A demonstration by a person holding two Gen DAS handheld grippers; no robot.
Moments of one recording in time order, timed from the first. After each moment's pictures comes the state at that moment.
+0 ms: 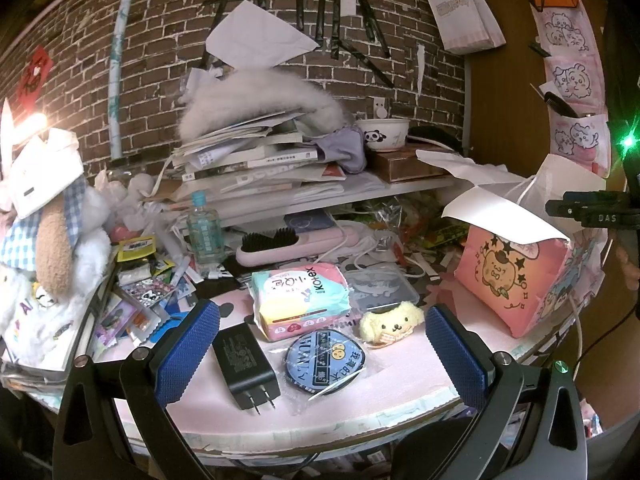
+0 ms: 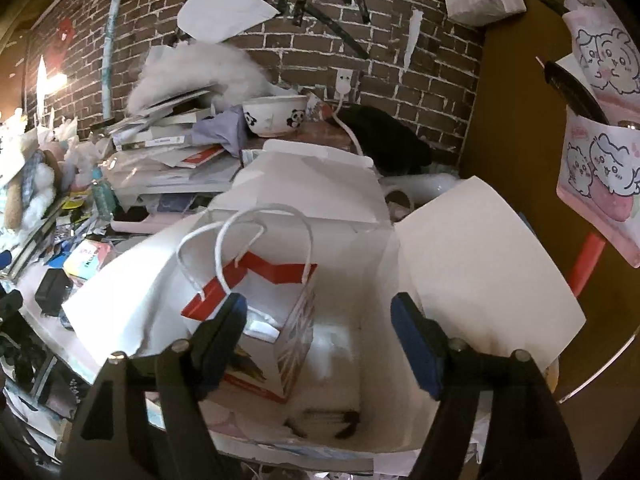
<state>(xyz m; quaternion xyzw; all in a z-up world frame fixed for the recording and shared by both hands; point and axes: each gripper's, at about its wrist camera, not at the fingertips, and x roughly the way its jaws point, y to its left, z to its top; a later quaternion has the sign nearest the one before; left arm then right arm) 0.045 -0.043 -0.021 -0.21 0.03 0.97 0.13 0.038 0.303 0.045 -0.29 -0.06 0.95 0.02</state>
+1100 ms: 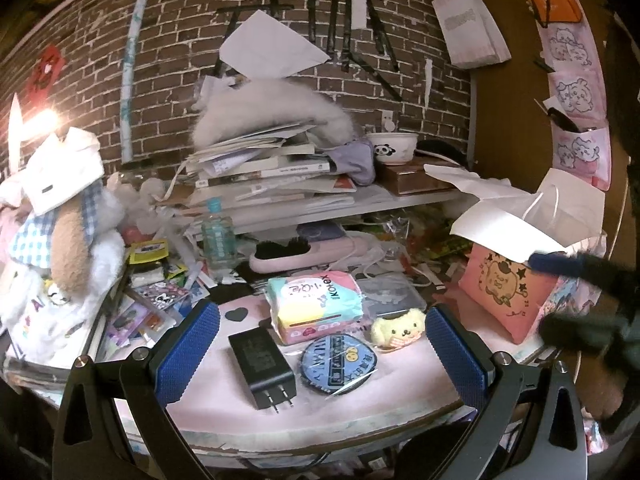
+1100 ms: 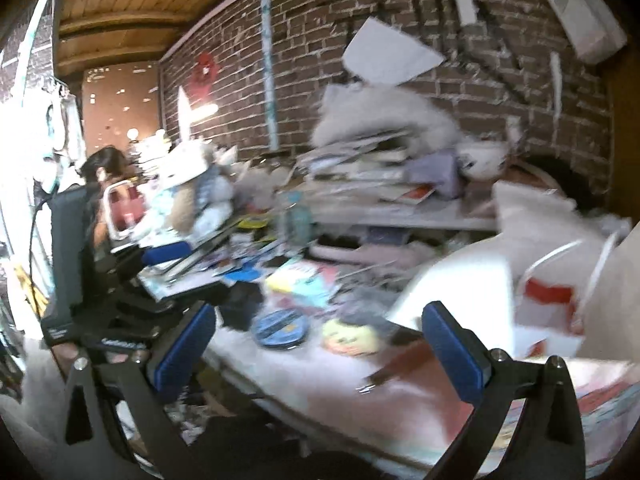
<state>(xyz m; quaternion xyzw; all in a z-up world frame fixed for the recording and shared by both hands) 0.053 -0.058 -0.016 -0.20 0.01 0.97 0.12 0.092 0.152 0.018 -0.21 -0.01 0.94 -0.26</state>
